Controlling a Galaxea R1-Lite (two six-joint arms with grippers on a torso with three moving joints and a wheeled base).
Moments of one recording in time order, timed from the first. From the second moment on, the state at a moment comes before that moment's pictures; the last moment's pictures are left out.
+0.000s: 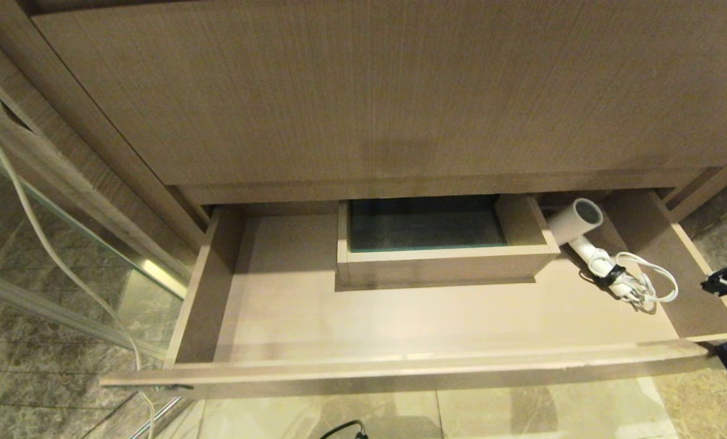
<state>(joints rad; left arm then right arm) 0.00 0.00 0.00 0.00 0.00 0.00 -0.44 1.56 -0.70 0.10 0.11 -0.58</state>
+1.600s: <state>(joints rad) 0.00 0.00 0.00 0.00 0.00 0.00 -0.30 1.03 -0.49 -0.22 0.06 -0.16</state>
